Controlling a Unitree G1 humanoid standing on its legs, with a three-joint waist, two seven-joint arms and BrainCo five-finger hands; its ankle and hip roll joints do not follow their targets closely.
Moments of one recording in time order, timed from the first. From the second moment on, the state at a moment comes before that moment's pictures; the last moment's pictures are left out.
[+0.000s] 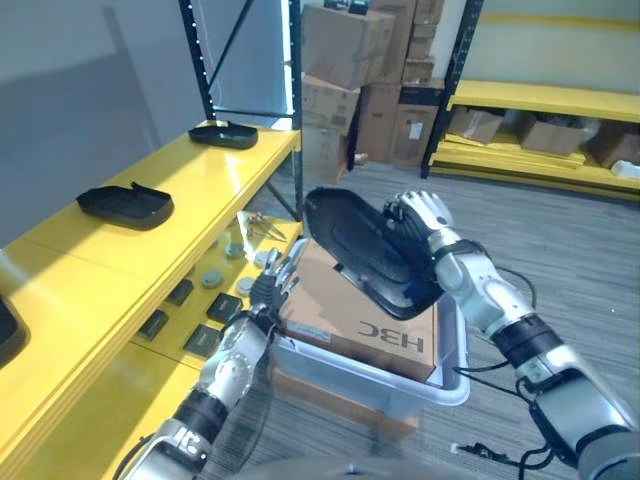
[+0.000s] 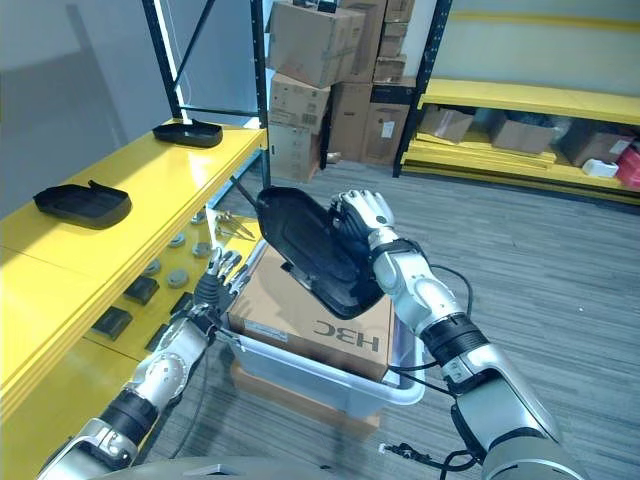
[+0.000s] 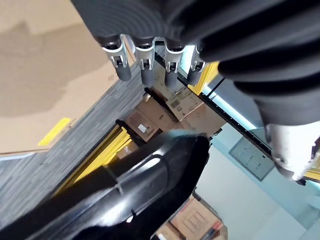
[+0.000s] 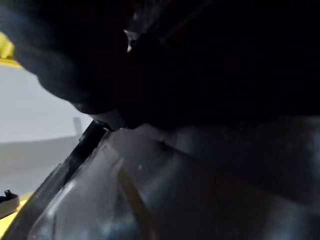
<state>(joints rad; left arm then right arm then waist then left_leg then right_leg) -0.22 0.13 -0.40 0.35 -1.04 -0.05 0.10 -0.56 -0.64 0.48 0.31 -0.63 0.00 -0.24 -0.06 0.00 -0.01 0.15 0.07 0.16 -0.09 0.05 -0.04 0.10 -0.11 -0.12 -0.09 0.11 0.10</state>
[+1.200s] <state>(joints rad) -0.29 0.19 -0.33 0.37 -0.81 -0.12 0.18 -0.39 -0.47 0.53 0.03 -0.05 -0.05 -0.10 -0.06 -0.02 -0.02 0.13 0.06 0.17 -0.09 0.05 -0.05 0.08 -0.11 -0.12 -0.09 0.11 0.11</state>
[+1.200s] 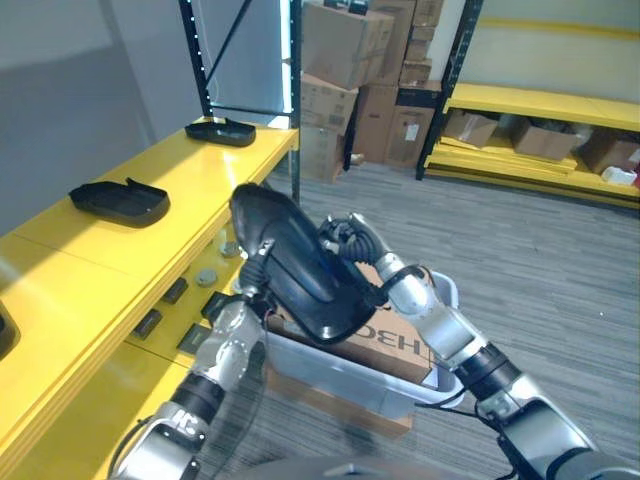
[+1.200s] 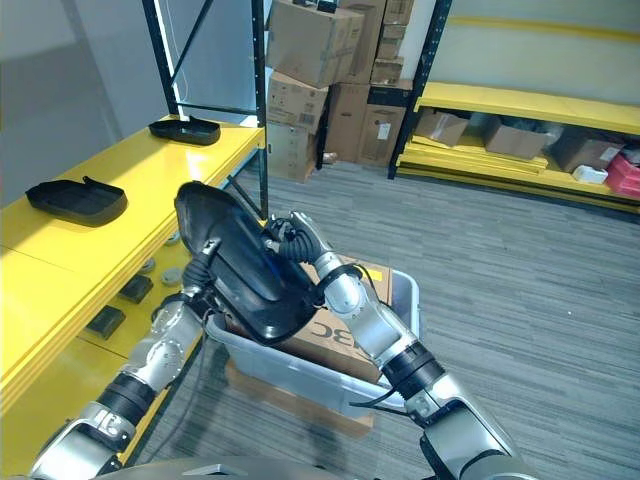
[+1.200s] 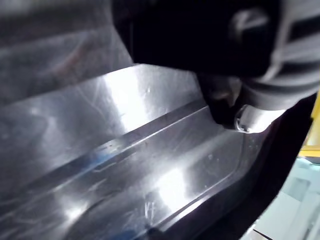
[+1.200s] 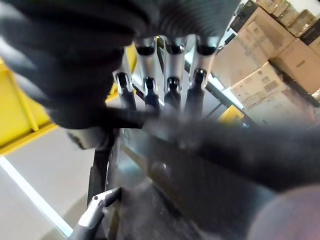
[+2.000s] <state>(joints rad) -0.03 0.32 -0.04 -0.01 -0.35 -0.22 0.20 0.24 -0.36 0.19 0.73 0.08 -0.16 -0.10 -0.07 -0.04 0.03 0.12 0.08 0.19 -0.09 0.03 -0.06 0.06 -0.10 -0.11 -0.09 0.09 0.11</state>
